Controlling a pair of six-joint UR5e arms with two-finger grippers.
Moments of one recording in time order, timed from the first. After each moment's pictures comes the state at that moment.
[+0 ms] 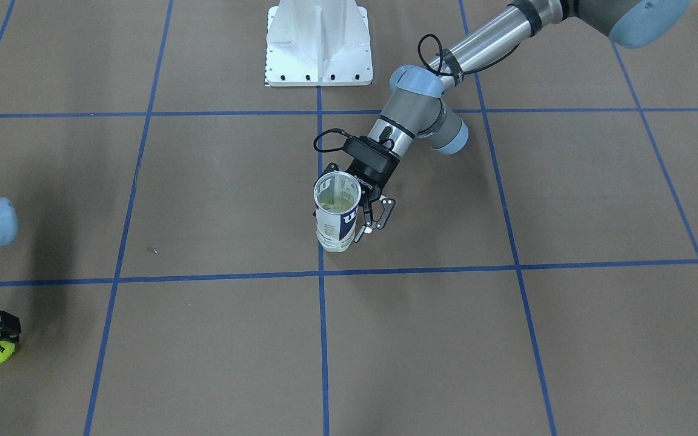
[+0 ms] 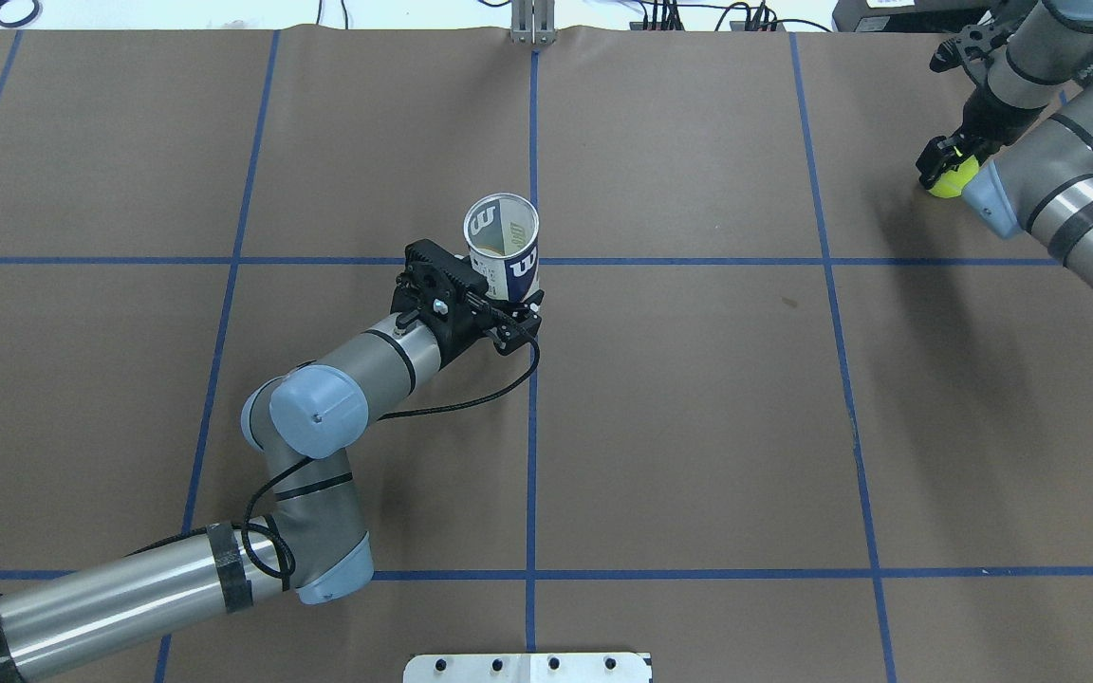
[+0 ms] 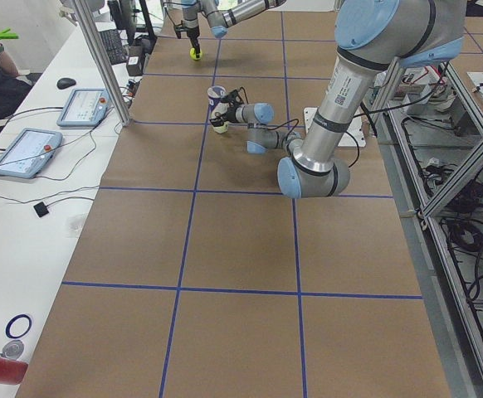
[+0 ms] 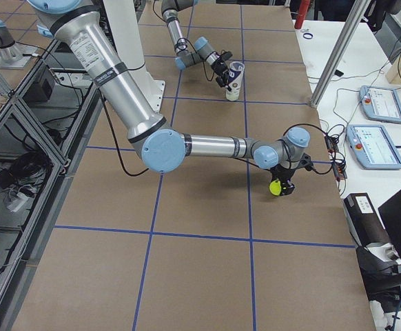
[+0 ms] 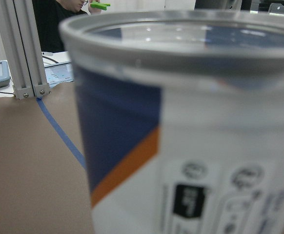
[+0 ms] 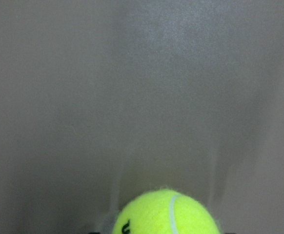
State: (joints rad) left arm -0.40 -2.22 -1.23 -2.87 -1.19 -0.61; right arm 1.15 -0.97 0.91 -1.18 2.17 0.15
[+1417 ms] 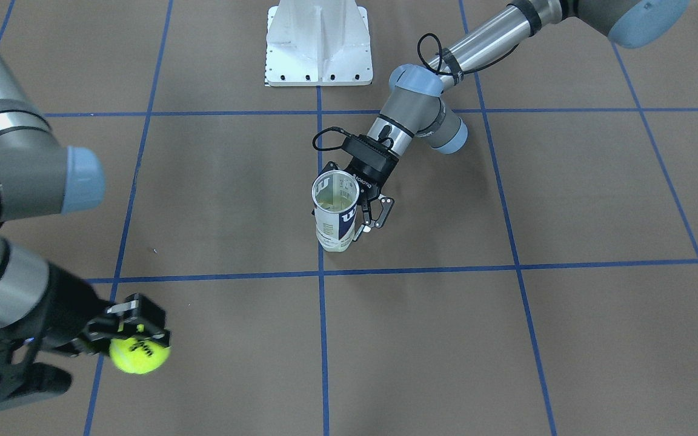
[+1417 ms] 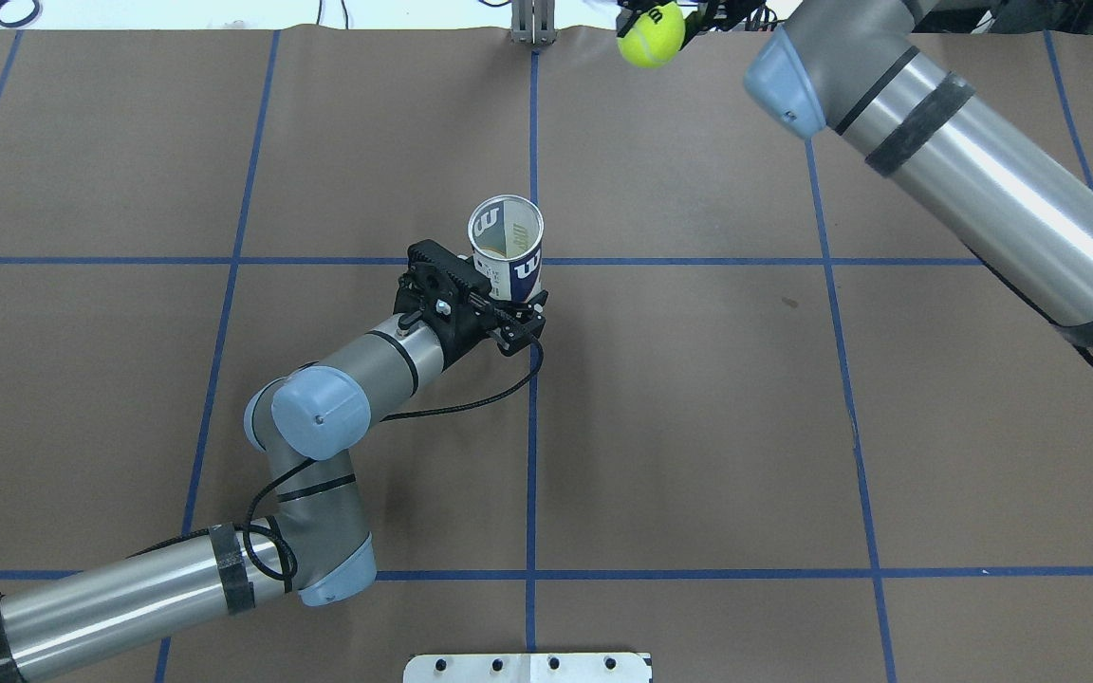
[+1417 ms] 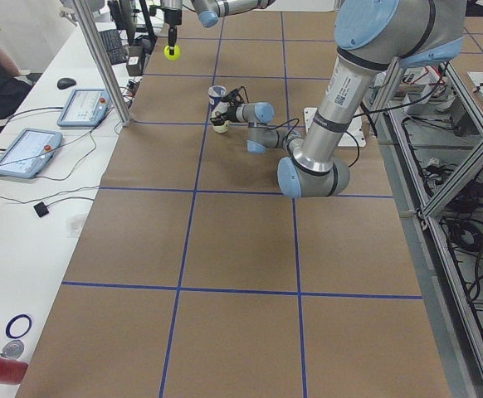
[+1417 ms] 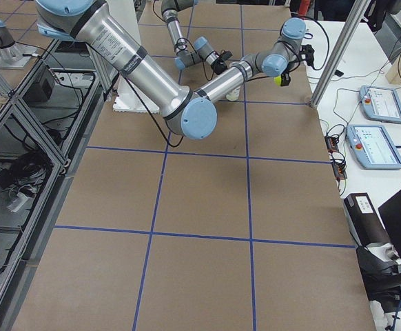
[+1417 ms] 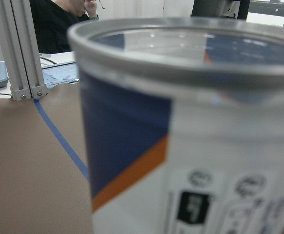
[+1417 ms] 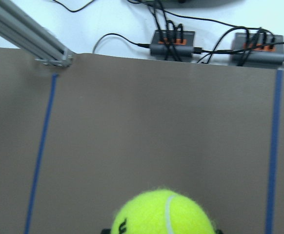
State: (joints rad) left arm -0.40 -2.23 -1.24 -2.87 -1.20 -0.61; right arm 1.01 -0.66 1.31 -1.21 2.35 0.99
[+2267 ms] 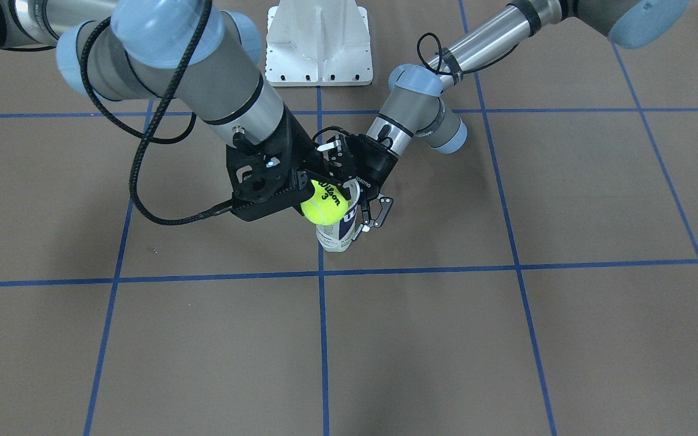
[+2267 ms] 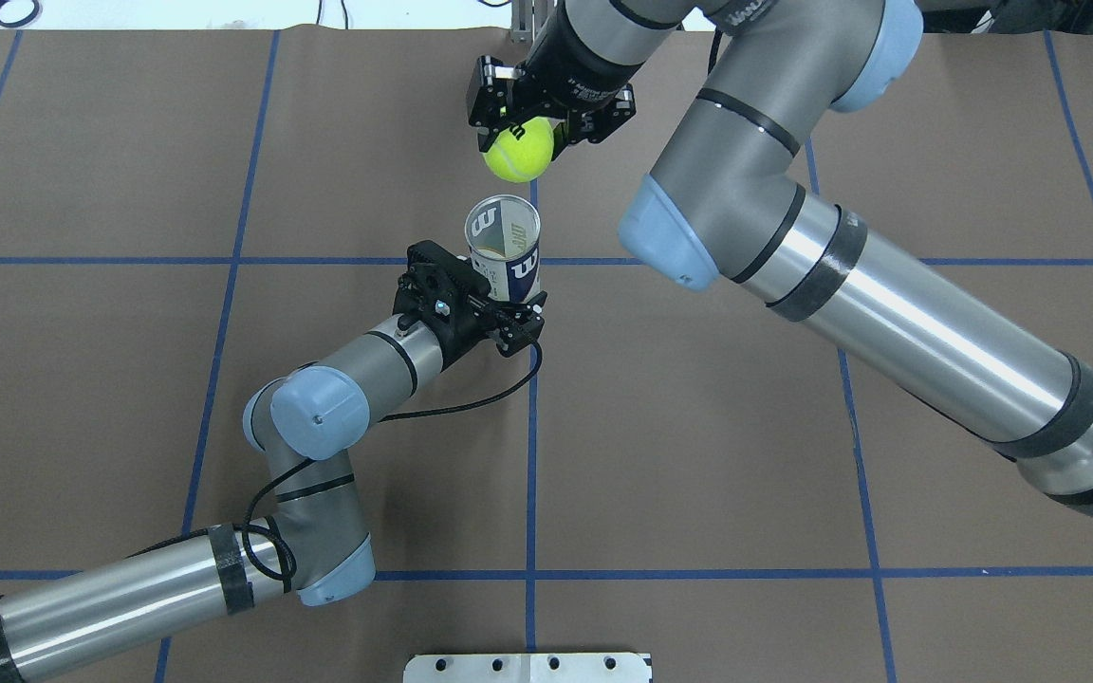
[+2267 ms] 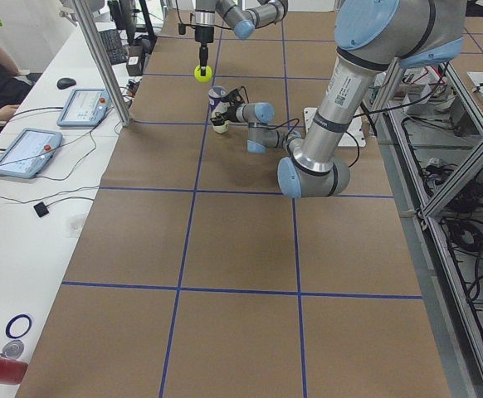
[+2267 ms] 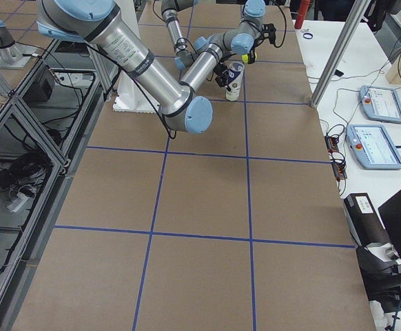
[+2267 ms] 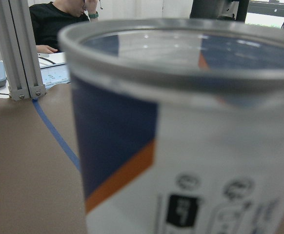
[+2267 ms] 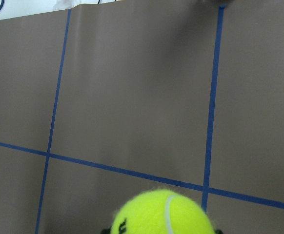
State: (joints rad) left arm -0.40 -2.23 -1.23 -2.87 -1.20 -0.61; right arm 0.80 -0.65 1.51 -1.35 2.20 1.08
